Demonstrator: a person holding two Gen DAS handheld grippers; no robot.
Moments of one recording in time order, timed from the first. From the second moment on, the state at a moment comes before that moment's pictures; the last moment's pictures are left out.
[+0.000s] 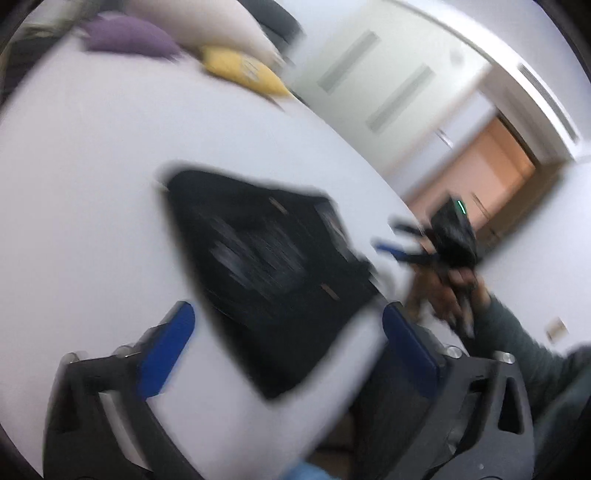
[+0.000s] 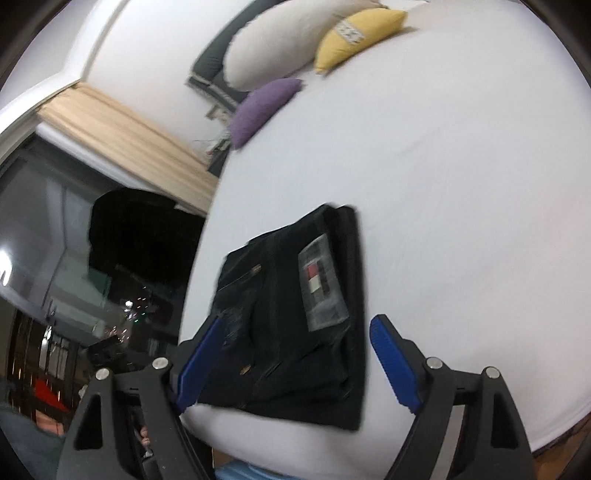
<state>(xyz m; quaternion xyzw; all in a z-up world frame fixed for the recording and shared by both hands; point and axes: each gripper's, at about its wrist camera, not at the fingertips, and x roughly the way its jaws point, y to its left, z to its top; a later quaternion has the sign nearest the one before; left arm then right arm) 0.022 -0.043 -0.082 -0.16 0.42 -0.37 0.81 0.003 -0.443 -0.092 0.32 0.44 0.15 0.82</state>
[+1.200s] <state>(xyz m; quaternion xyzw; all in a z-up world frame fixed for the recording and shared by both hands) 0.152 -0.017 -0.040 -0.17 0.50 -0.28 0.80 0.155 -0.326 -0.018 0.18 0.46 0.20 0.85</state>
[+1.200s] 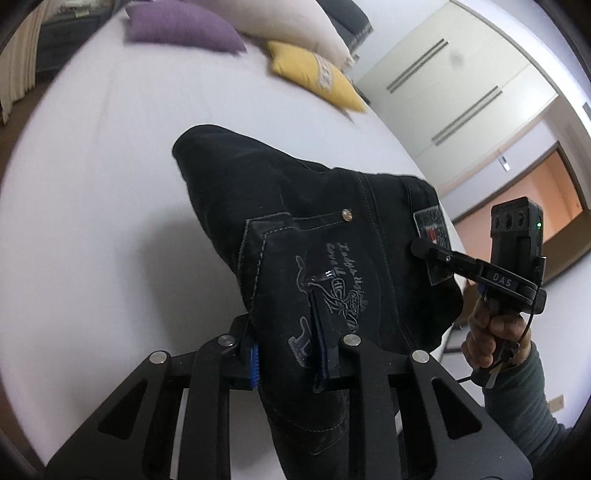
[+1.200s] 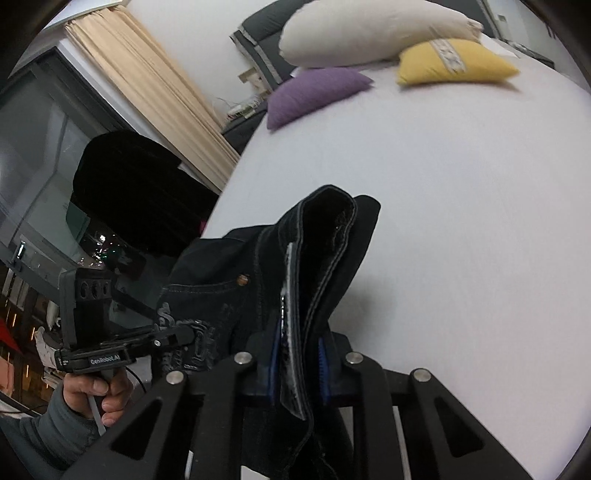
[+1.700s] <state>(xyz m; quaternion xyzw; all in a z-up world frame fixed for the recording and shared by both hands) 0.260 0.057 -0.156 -0.20 0.53 -0.26 0.78 0.276 -0.333 -0.157 0.31 0.51 0.17 0.79</state>
